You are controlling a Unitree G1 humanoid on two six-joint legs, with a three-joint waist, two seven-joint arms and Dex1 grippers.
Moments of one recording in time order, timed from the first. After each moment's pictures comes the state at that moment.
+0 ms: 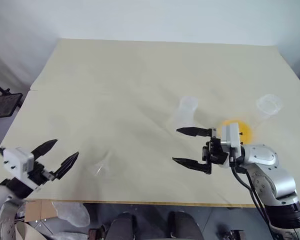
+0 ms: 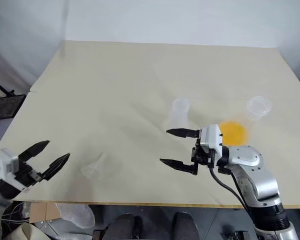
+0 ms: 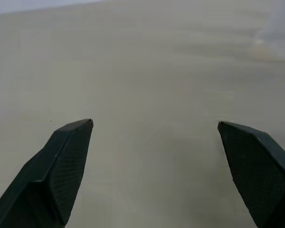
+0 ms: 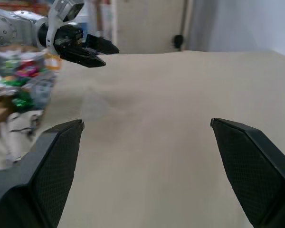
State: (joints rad) left arm 0.39 0.45 0.68 -0.36 -0.52 0.19 -0.78; right arm -0.25 -0.59 0.03 -0.30 0.58 0.19 1.15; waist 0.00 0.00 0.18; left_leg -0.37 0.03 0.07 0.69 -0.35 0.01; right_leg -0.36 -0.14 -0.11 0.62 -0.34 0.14
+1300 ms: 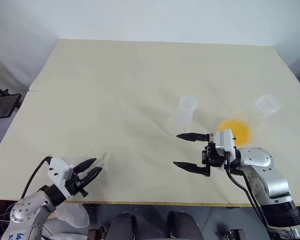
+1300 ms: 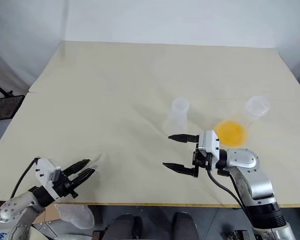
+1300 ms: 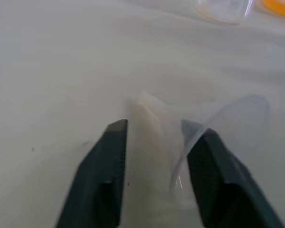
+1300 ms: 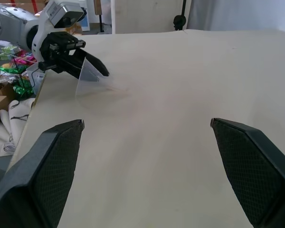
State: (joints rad) left arm 0.35 0.49 0.34 -0.37 -0.46 0.25 -0.71; right arm -0.20 -0.58 0.02 -0.19 0.51 0.09 1.17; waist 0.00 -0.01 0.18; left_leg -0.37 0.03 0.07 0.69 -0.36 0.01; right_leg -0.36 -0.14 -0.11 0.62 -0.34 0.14
